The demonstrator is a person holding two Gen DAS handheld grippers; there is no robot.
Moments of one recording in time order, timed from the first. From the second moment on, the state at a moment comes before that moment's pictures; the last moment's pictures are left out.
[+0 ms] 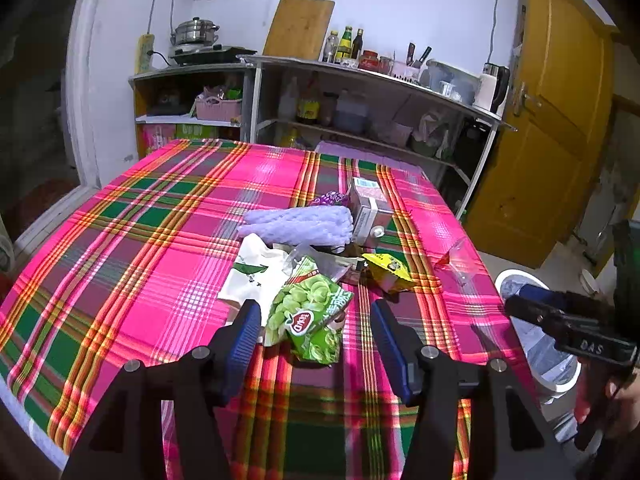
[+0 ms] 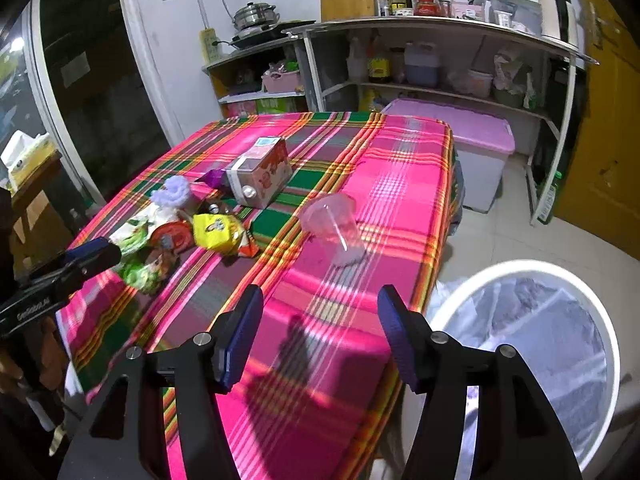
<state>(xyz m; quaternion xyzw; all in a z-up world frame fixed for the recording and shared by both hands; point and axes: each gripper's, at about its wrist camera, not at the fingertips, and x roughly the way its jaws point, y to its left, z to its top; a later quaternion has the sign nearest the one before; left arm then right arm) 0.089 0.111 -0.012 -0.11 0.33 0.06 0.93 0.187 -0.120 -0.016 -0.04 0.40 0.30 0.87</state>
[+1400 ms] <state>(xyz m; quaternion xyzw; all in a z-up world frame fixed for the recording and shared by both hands) 0.078 0.081 -0.006 -0.10 0.32 0.02 0.94 0.163 -0.123 -0.003 -0.02 0.40 0.33 0.85</state>
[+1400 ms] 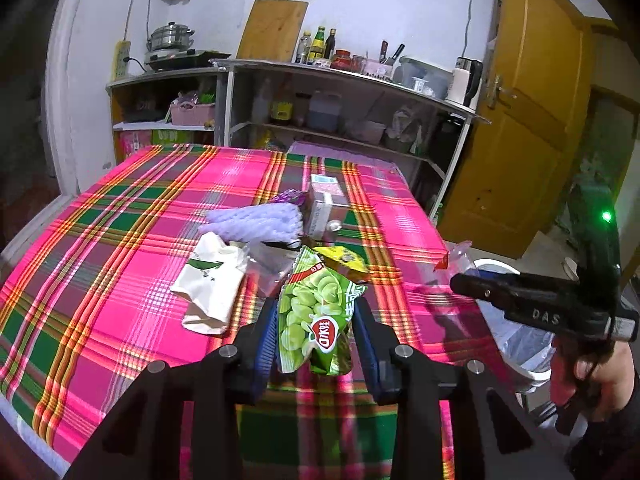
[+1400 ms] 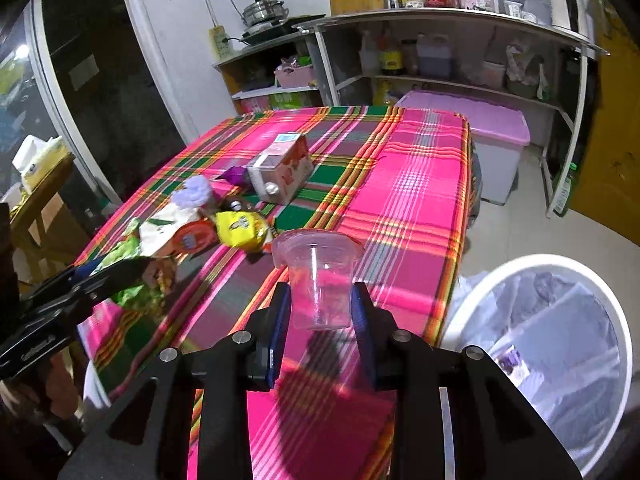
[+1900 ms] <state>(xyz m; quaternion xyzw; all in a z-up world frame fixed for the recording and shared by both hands) 0.055 0.036 0.017 -0.09 0.31 -0.01 0.95 0.110 -0.159 0.022 -0.01 0.38 0.31 0.87</state>
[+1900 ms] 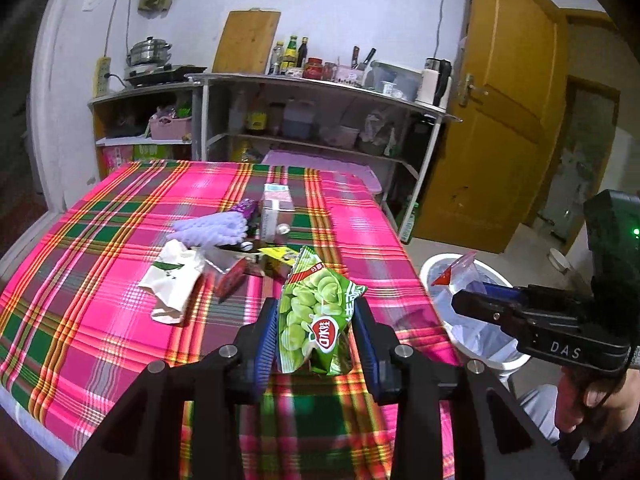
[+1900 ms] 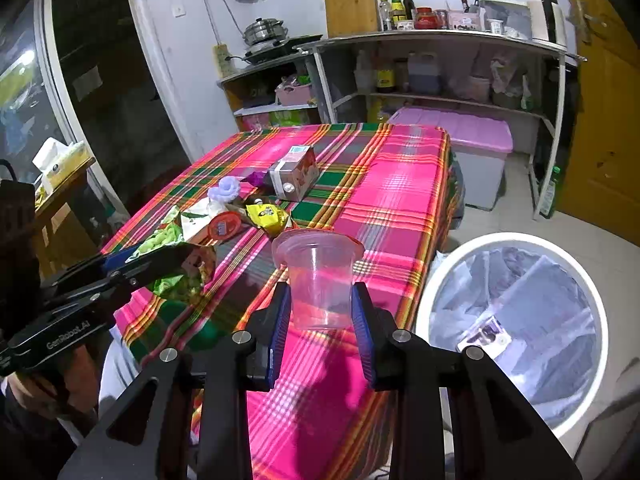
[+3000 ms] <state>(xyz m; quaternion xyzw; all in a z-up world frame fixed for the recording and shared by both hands) 0.099 -0.081 0.012 -0.05 0.34 -0.14 0.93 0.111 -0.284 -0.005 0.06 0.40 0.19 0.90</state>
